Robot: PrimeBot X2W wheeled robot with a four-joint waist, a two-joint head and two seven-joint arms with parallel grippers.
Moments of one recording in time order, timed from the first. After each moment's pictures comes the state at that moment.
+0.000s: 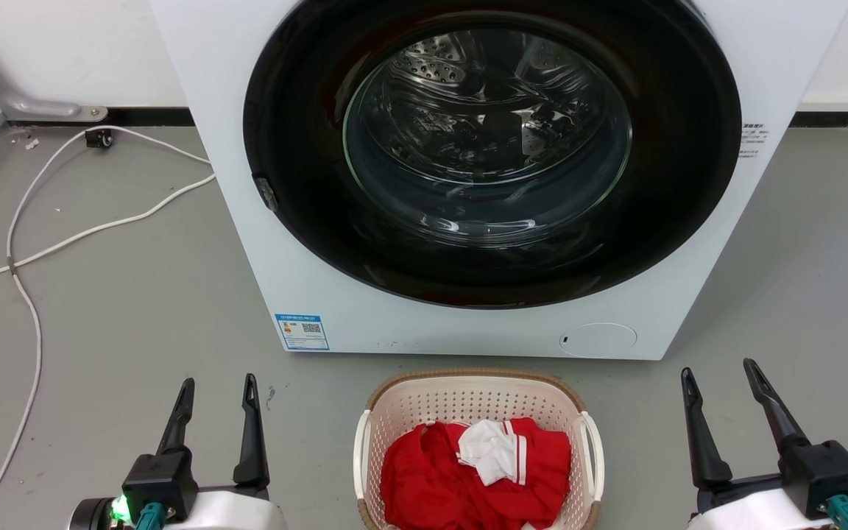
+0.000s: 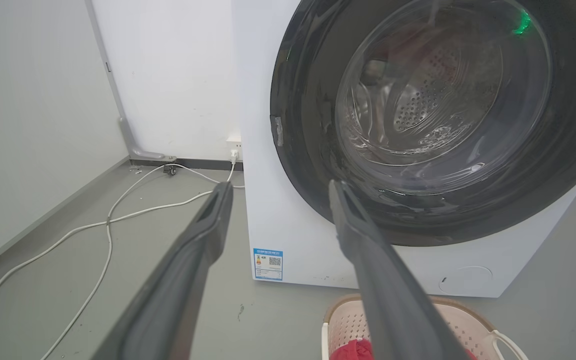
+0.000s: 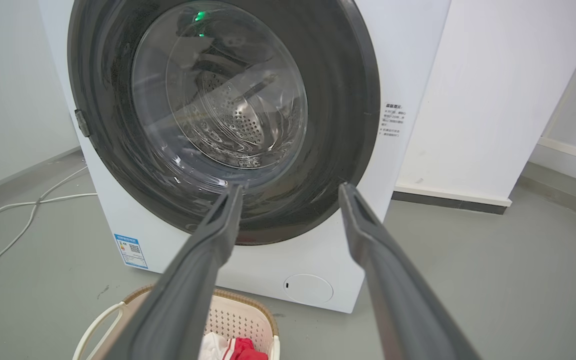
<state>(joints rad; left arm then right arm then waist) 0.05 0.05 -0.01 0.10 -0.09 0.03 -0.26 0.08 -0.05 -0.02 0.04 -0.04 0.13 -0.26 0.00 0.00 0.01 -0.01</state>
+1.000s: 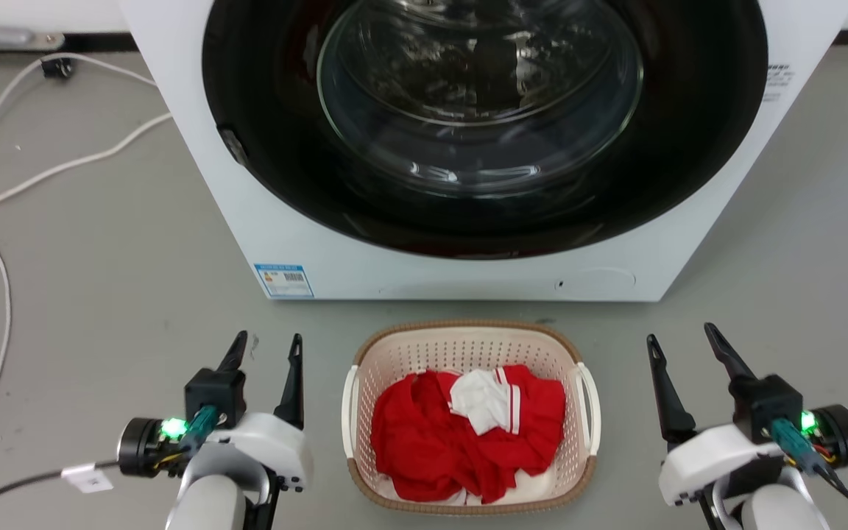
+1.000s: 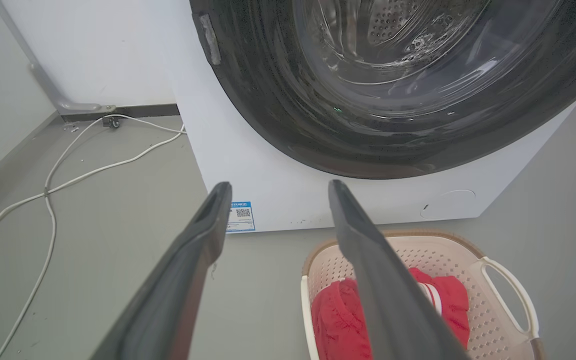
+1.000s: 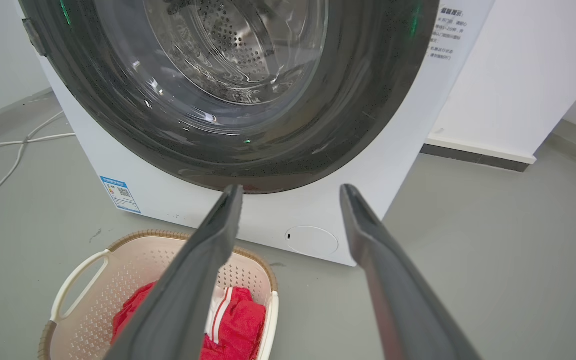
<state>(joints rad) -0.23 0.06 -0.04 0.48 -0.05 -0.05 -0.26 -0.12 -0.05 0.00 0.31 -0.09 0.13 -0.26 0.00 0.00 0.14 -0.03</state>
